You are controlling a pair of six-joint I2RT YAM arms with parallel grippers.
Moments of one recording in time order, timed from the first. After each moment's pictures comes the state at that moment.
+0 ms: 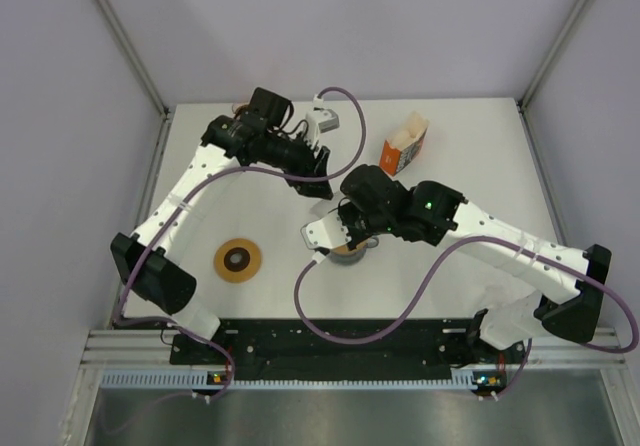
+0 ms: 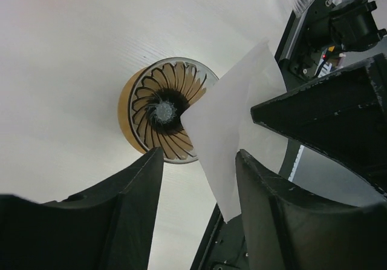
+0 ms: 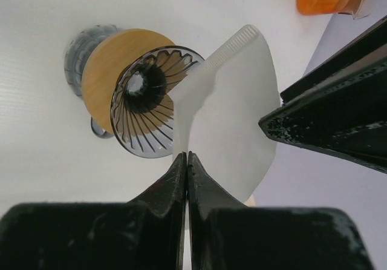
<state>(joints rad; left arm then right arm) -0.49 1.60 1.75 -1.05 0.73 0.20 1.08 1.39 1.48 -0.94 0.09 -1.10</state>
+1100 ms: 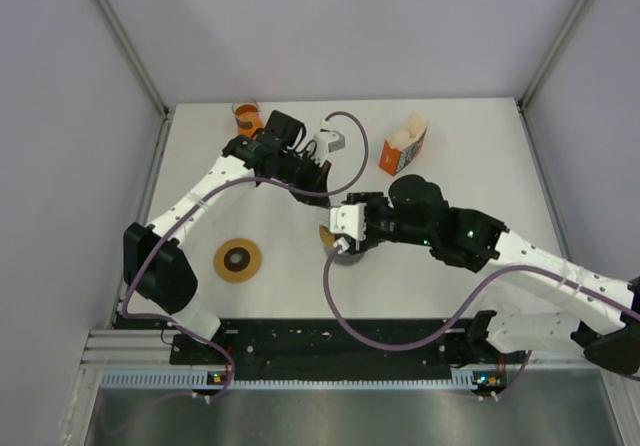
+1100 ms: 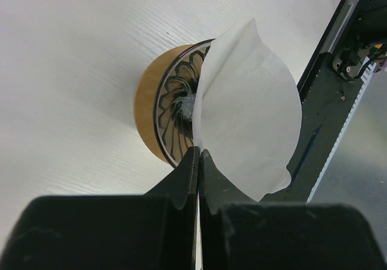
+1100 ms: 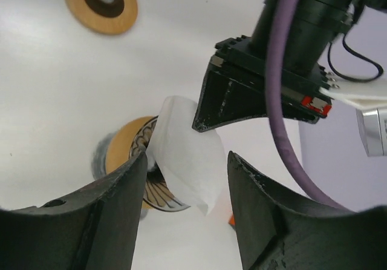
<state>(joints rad) -0.53 1.62 1.52 -0.86 0.61 0.15 1.05 1.13 1.17 -0.52 -0.09 -0.83</state>
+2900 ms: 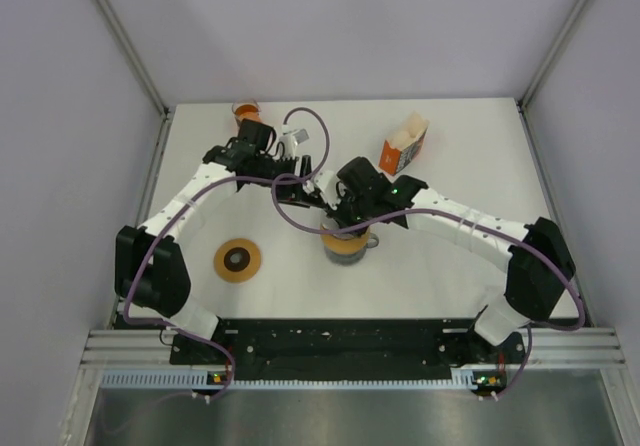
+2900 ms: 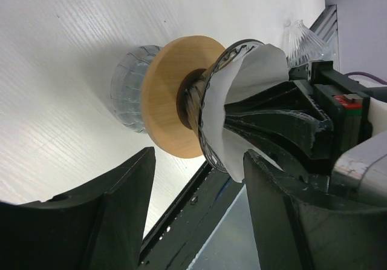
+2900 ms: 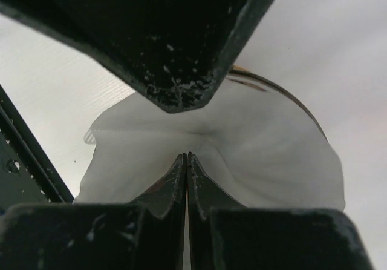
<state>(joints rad) -0.35 1.57 1.32 -0.71 0.77 -0.25 0.86 1.57 1.27 -0.62 -0.15 -0.22</state>
